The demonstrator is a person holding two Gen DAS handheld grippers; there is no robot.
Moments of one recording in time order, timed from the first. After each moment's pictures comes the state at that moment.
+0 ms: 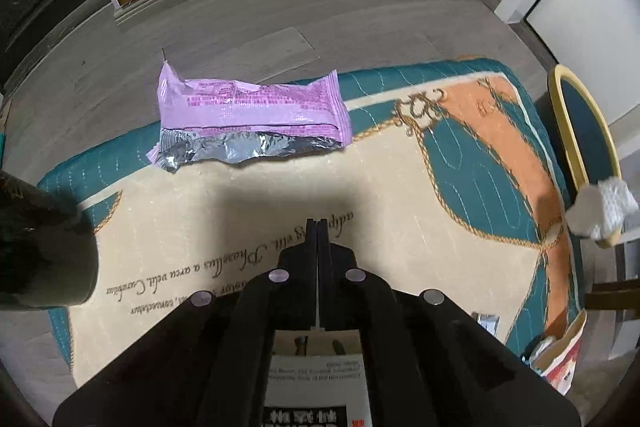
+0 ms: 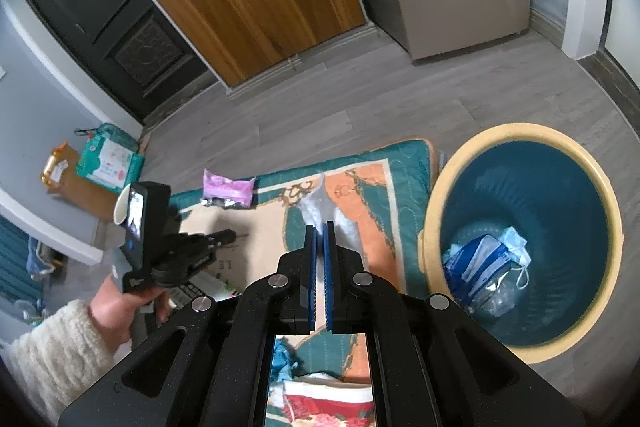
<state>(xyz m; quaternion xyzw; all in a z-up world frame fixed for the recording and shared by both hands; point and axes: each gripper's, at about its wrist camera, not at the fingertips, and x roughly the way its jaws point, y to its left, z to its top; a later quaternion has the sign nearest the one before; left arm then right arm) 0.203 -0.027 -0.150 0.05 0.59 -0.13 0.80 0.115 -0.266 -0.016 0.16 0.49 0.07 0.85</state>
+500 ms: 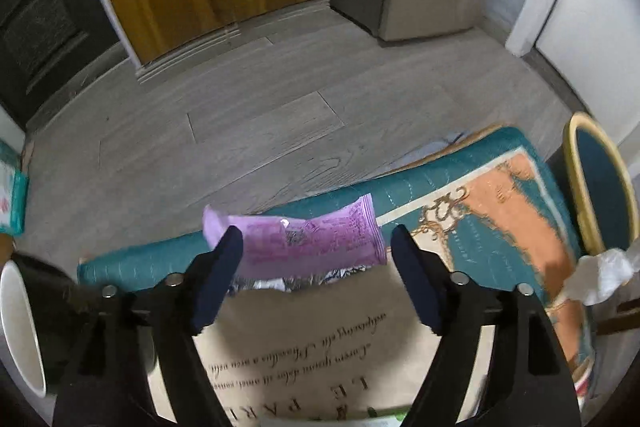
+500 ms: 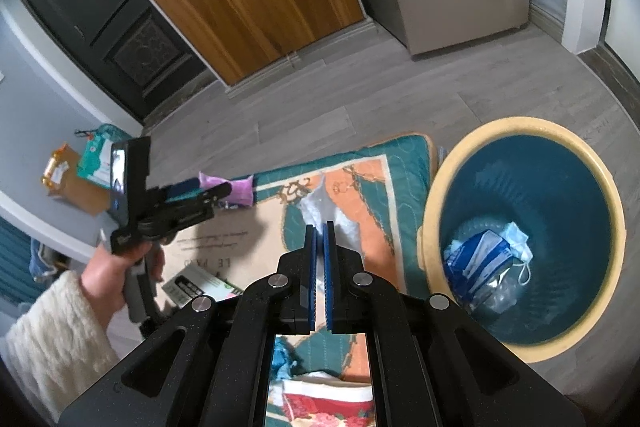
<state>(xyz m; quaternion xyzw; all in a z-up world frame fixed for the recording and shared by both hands) 0.250 -0.032 -0.122 0.09 0.52 -0.11 0.84 0.117 -0.272 -0.024 0.17 0.50 0.07 0.84</state>
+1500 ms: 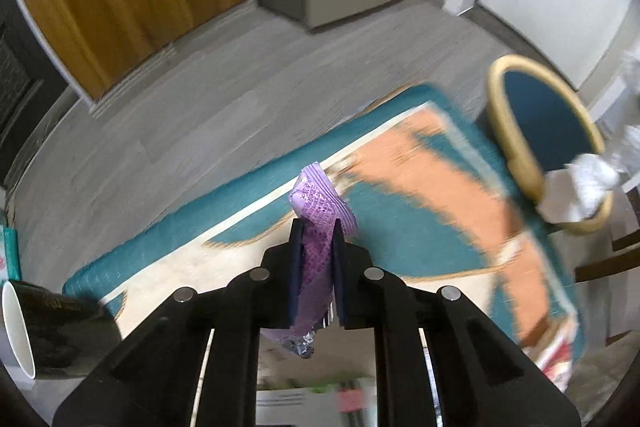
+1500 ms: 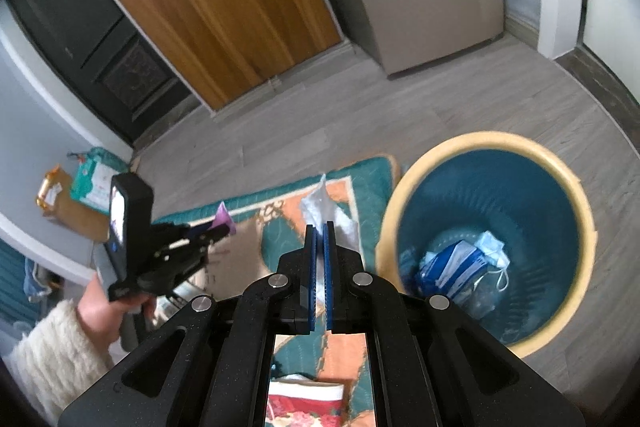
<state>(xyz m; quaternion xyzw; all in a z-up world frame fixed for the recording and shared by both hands) 0.200 -0.106 -0.097 0.14 0.51 -0.20 0.83 0.098 -0.314 0.005 0.18 0.46 0.04 0.87</state>
